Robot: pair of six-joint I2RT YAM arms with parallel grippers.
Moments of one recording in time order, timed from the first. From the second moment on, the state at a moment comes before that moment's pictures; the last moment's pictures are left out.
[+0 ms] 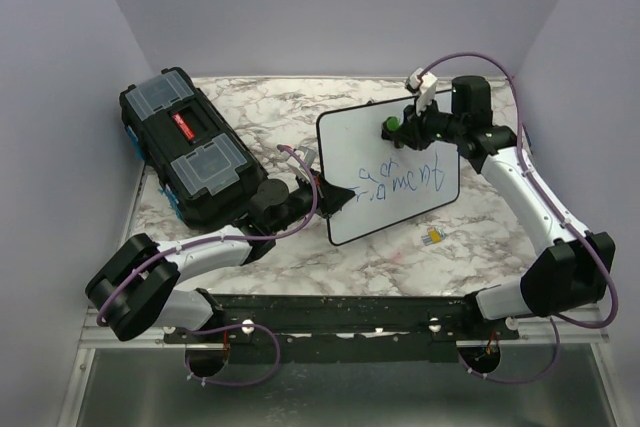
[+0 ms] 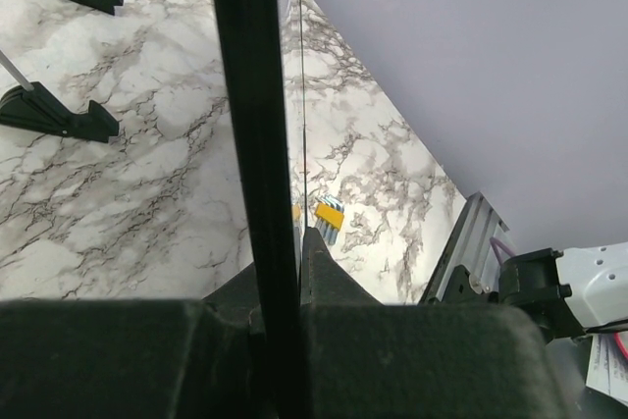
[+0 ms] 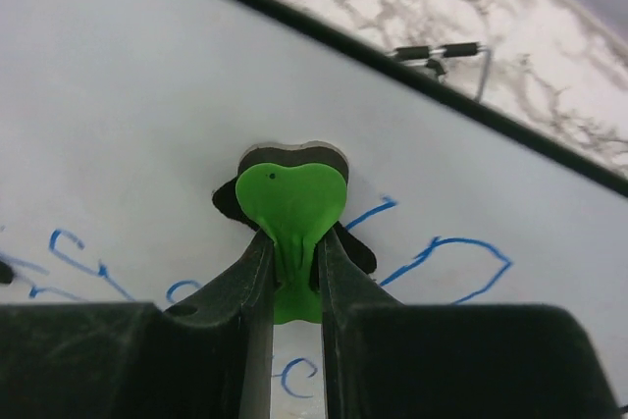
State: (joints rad) left arm -0.79 1.31 0.53 0.76 0.19 -0.67; right arm 0.25 1.42 1.27 -0.43 -0.56 -0.33
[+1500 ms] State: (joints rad) left arm -0.79 1.32 0.53 0.77 0.22 -0.65; right arm 0.15 1.34 1.15 -0.40 -0.68 -0.45
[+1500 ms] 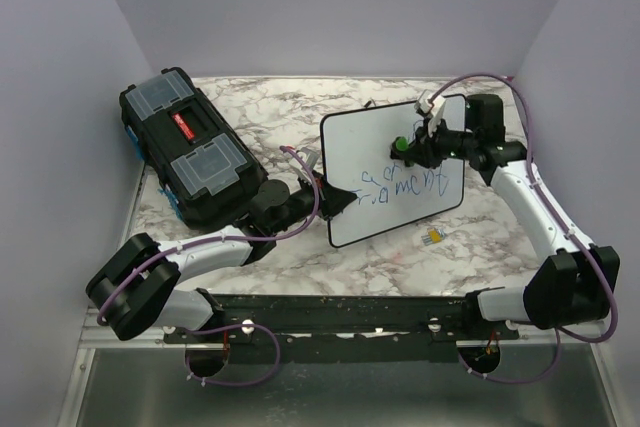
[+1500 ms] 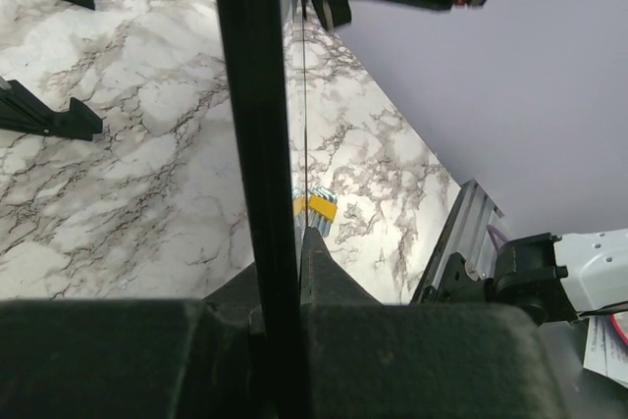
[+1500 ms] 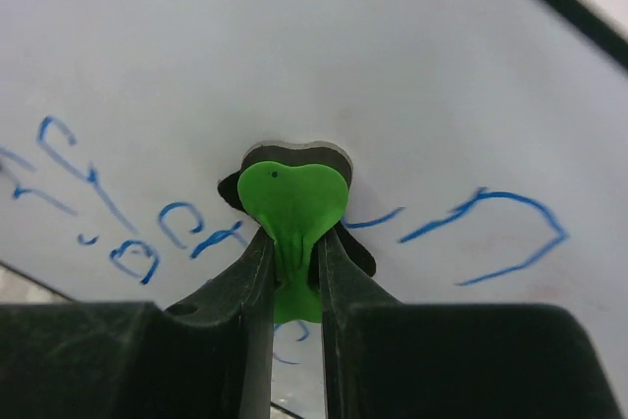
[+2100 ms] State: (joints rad) left arm -0.79 1.32 0.53 0.77 0.21 -0.67; right arm 0.18 1.34 1.14 -0.29 -0.50 -0.29
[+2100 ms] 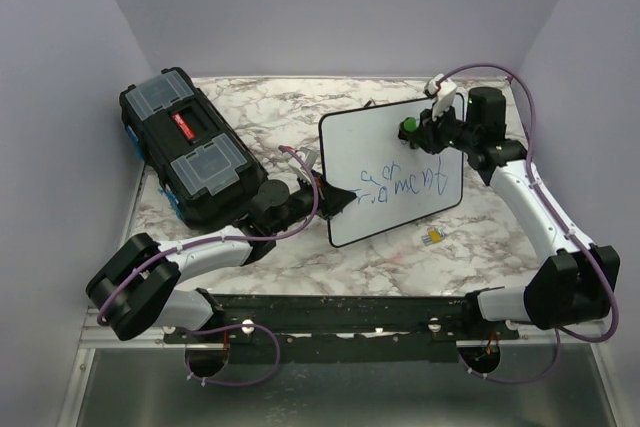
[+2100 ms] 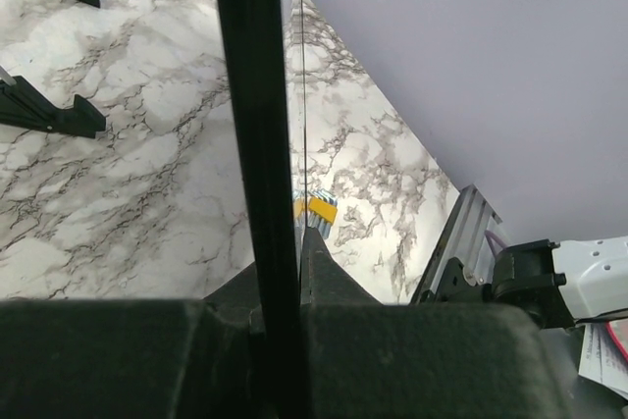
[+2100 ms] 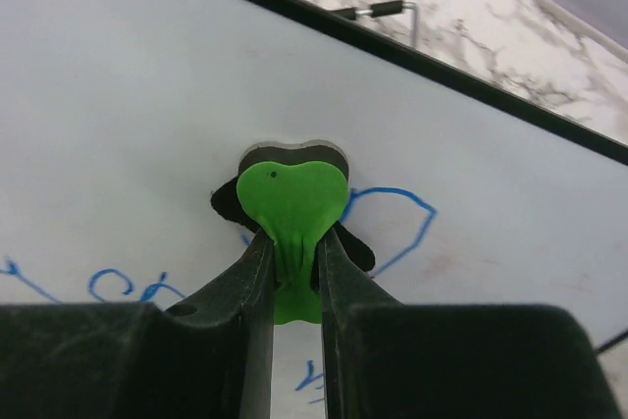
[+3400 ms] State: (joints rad) left arm -0.79 1.32 0.52 0.78 0.20 -0.69; right arm 0.14 1.33 1.03 -0.36 -0.67 -0.44
